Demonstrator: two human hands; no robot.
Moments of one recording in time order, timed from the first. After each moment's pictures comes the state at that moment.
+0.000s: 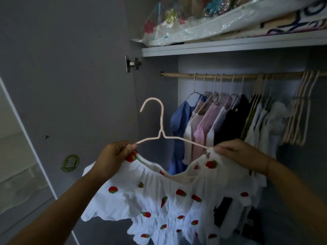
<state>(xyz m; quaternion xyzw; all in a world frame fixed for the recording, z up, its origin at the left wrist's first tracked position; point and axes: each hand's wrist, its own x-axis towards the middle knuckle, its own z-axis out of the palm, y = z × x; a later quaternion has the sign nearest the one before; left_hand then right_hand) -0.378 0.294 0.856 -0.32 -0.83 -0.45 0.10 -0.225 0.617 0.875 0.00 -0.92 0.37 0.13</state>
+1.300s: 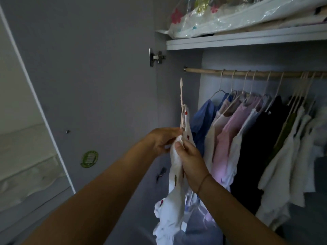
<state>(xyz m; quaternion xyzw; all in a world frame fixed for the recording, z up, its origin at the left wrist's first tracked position) -0.403 0.378 0.897 -0.08 -0.64 -0.71 -0.28 -0.334 0.457 0.839 -0.09 -0.71 0.67 0.19</state>
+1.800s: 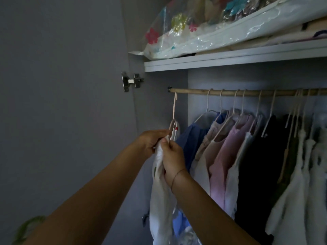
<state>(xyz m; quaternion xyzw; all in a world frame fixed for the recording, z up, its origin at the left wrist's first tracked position) -0.531 0.456 0.926 -0.09 -0.66 -0.72 -0.20 -0.472 0.501 0.884 -0.15 -0.66 0.69 0.25</state>
